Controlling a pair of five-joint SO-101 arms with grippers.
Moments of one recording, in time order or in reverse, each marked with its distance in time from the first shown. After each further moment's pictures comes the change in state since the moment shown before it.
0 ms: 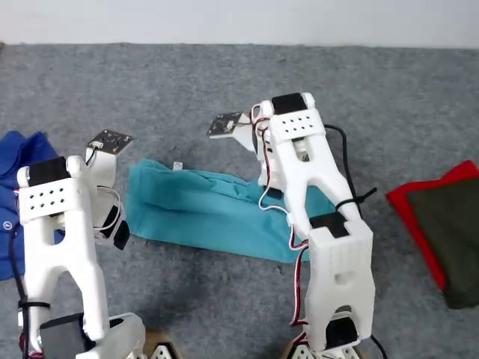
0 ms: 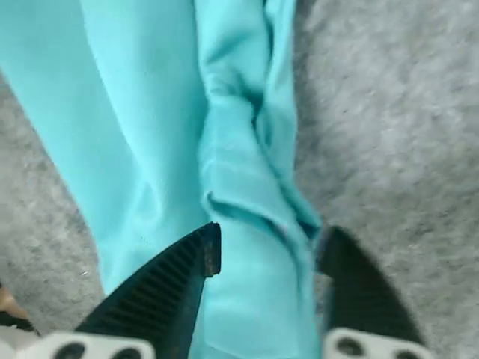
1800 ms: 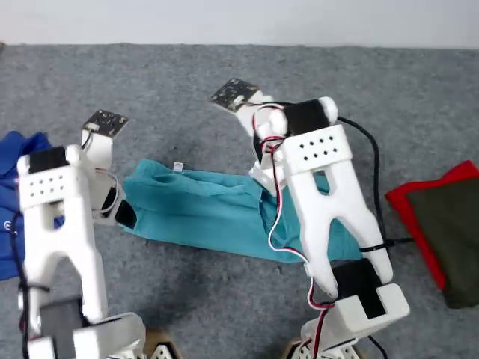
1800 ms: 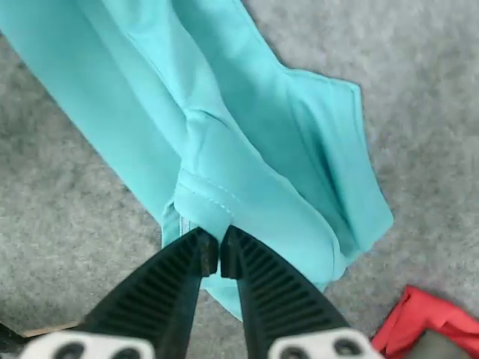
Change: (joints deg) left arm 0.0 8.3 -7.2 -8.1 0.0; right arm -3.1 -32.4 16.5 0.0 -25.3
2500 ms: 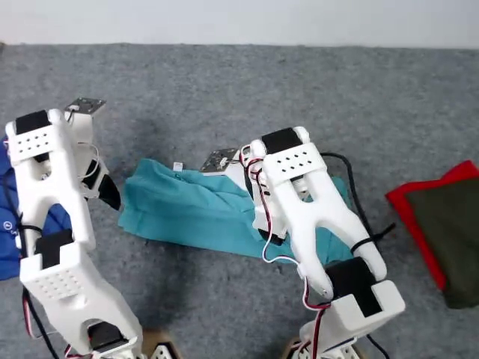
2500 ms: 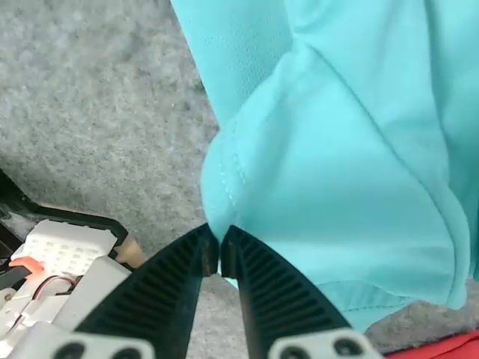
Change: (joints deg) left arm -5.6 31.2 -31.2 8.0 0.4; right arm -3.6 1.2 21.7 -0.4 13.6
